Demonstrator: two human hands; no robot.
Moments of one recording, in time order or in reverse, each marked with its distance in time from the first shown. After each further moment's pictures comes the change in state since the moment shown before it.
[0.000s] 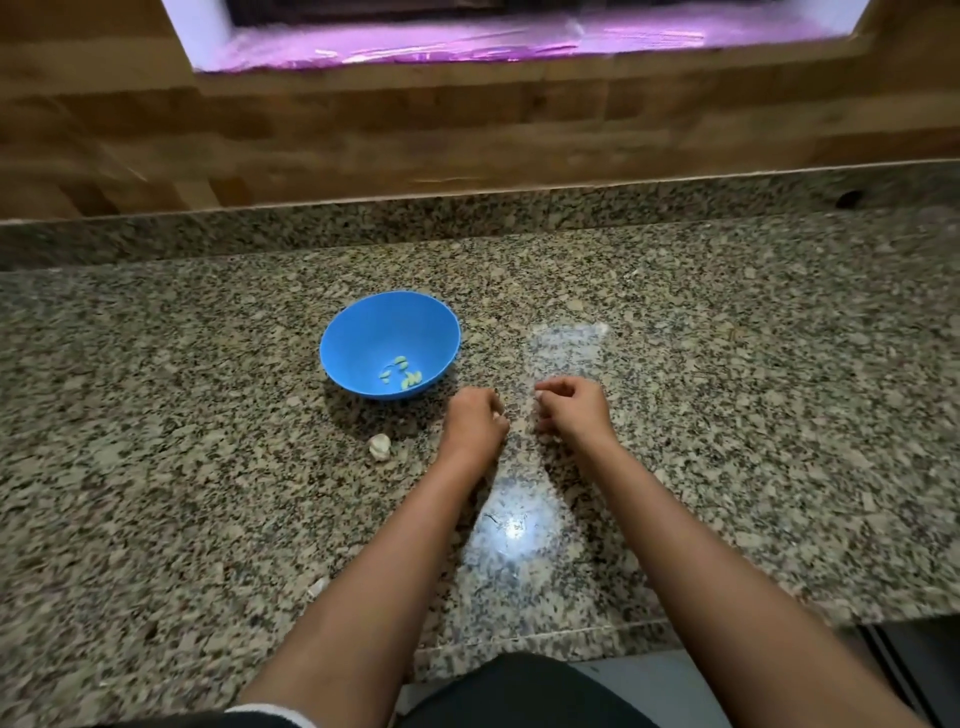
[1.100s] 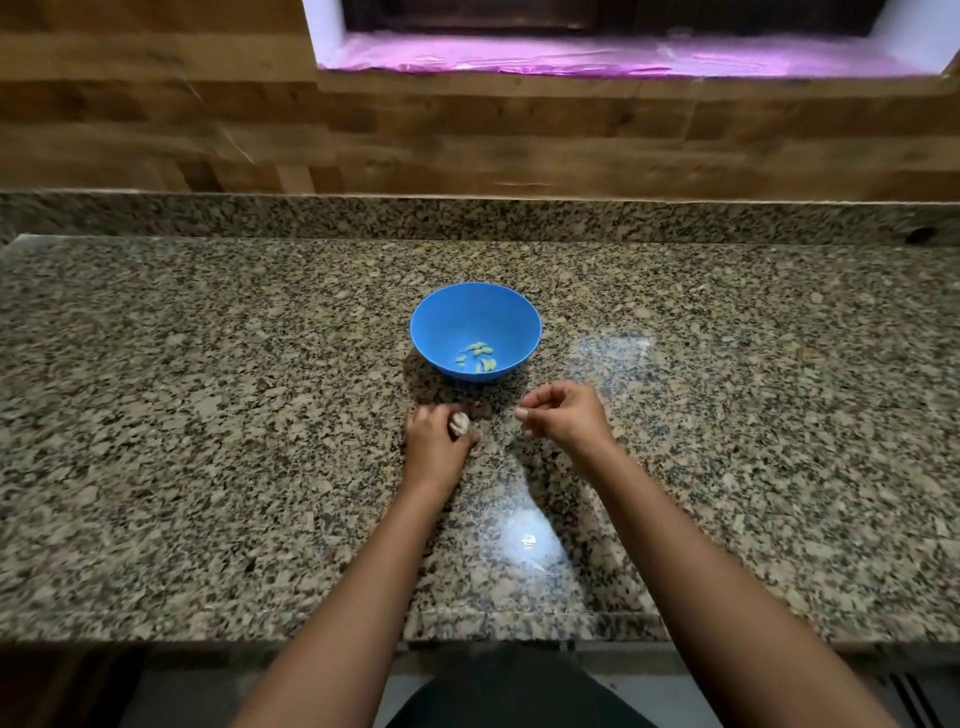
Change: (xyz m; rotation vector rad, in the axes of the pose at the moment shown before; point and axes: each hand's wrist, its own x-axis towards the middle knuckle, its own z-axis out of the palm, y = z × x) left_hand -0.049 -0.101 -0.057 -0.176 0.136 -0.164; right_hand -0.053 -0.019 0.072 0.014 -0.227 -0.058
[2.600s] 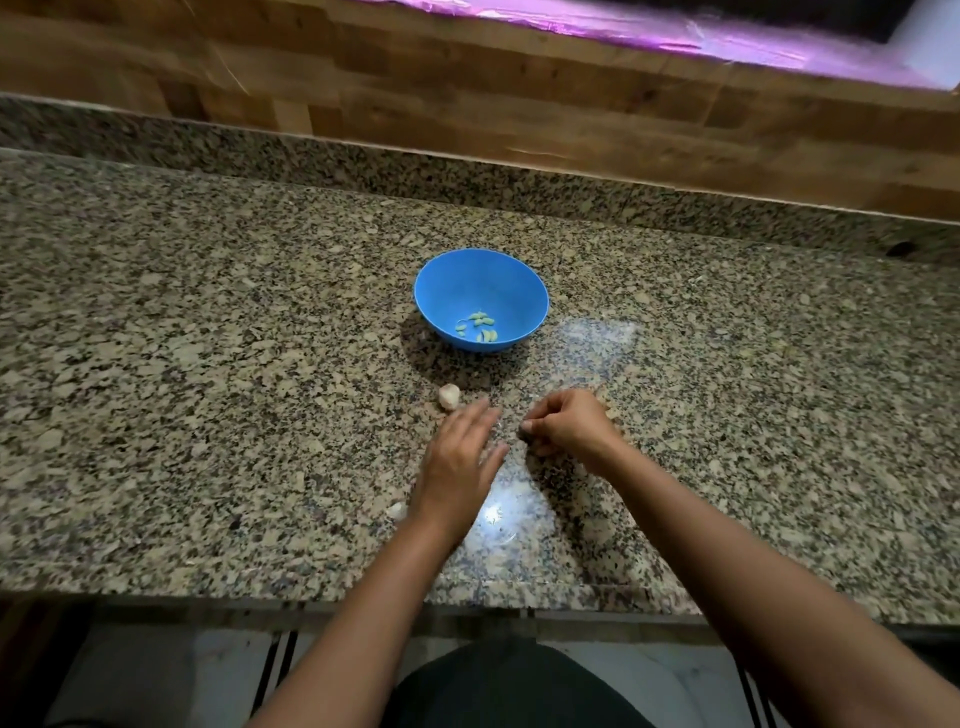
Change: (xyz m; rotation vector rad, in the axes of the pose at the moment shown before) left_hand -0.056 -0.018 0.022 0.081 -0.015 0.382; right_hand -0.011 0.012 -0.005 -0.436 -0.074 0.134
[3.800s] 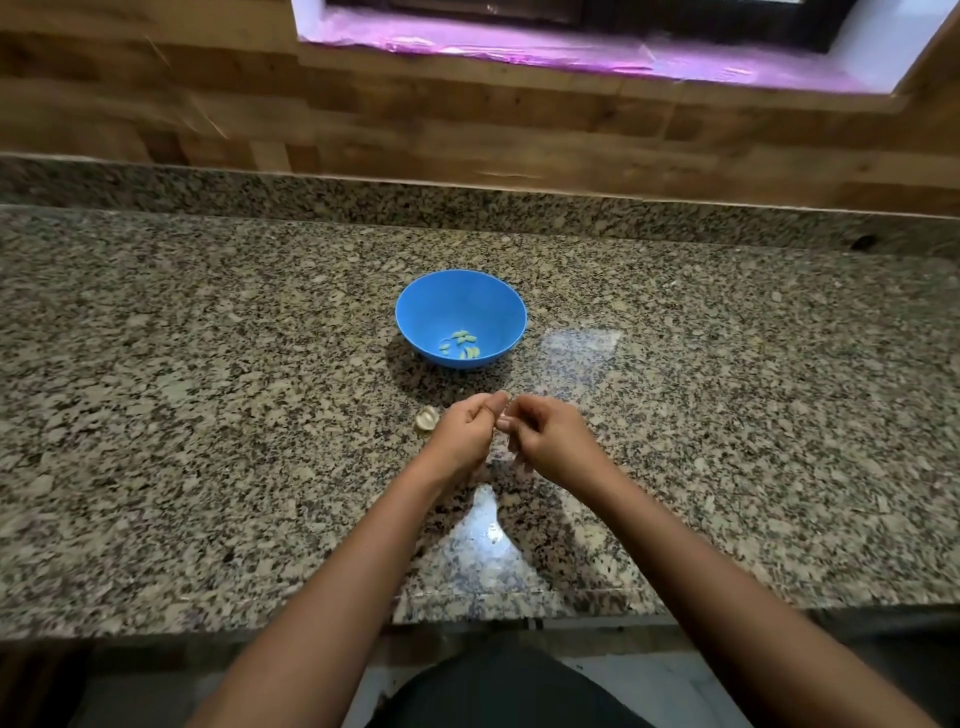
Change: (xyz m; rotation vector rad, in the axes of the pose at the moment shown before) left_hand 0.045 0.041 -0.033 -0.853 -0.284 -0.316; right_hand -0.044 -0.016 0.004 -0.107 0.063 -0.367
